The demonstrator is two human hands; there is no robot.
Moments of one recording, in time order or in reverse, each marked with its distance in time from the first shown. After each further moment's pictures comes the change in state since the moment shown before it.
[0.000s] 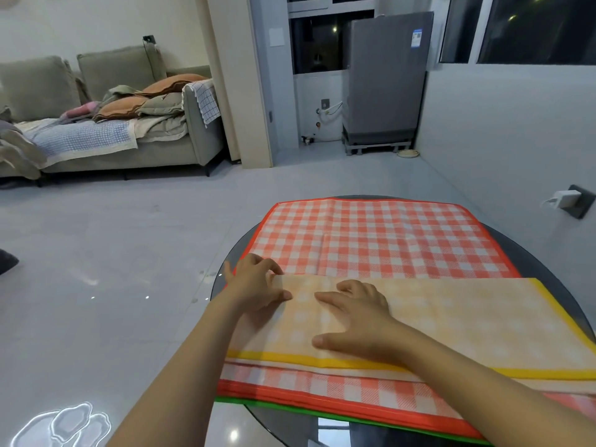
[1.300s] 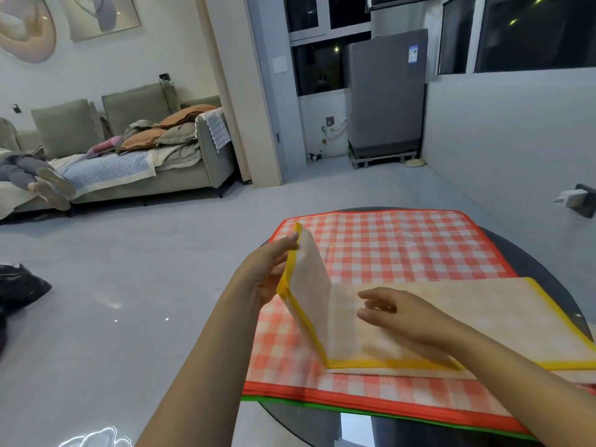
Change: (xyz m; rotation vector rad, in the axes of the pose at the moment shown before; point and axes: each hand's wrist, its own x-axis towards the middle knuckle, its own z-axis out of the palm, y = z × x) left_hand -0.048 0.062 -0.073 -1.494 -0.138 -0.247; right_hand -0.033 0.034 -0.030 0.539 -0.004 0.042
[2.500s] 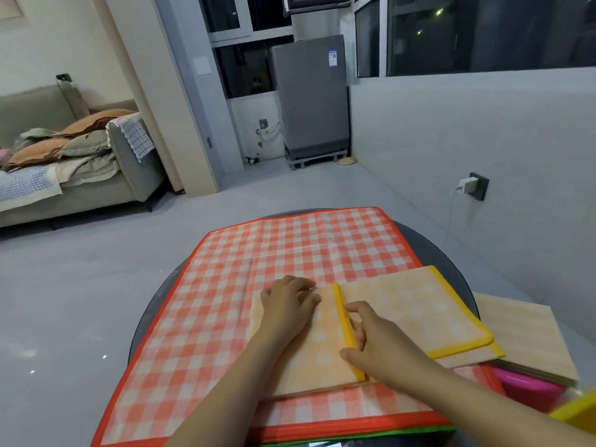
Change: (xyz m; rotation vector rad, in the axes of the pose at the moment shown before) left_hand 0.064 -0.115 0.112 1.229 -0.015 0.578; right_hand -0.057 0.031 -0.025 -0.173 0.223 0.137
